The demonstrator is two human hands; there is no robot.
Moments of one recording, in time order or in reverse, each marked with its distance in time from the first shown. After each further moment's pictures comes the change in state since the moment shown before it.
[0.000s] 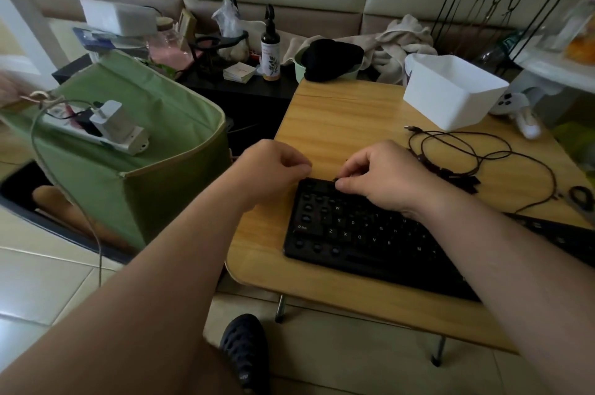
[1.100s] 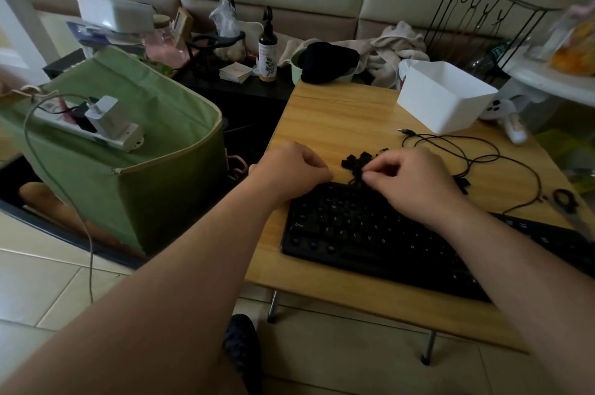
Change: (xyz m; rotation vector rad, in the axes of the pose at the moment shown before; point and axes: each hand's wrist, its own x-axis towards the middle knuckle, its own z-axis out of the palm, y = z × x) left_hand 0.014 0.014 0.029 -0.018 -0.012 -0.070; right_hand -0.022 0.022 -0.015 -0.058 0.217 -0.055
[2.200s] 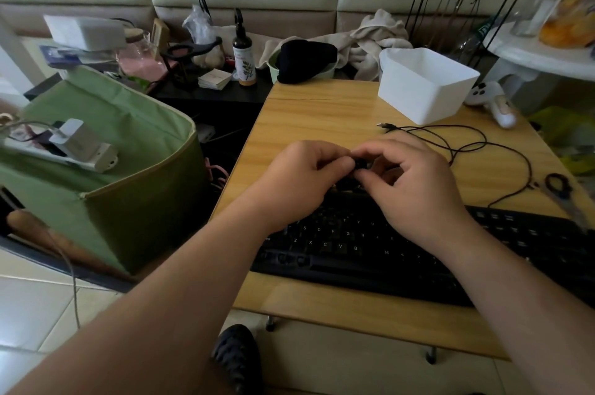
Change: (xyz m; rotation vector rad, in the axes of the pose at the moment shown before) left_hand -0.032 0.060 0.025 -0.202 -0.095 0.331; right_hand -0.015 0.032 -0.010 0.241 0.276 -0.347
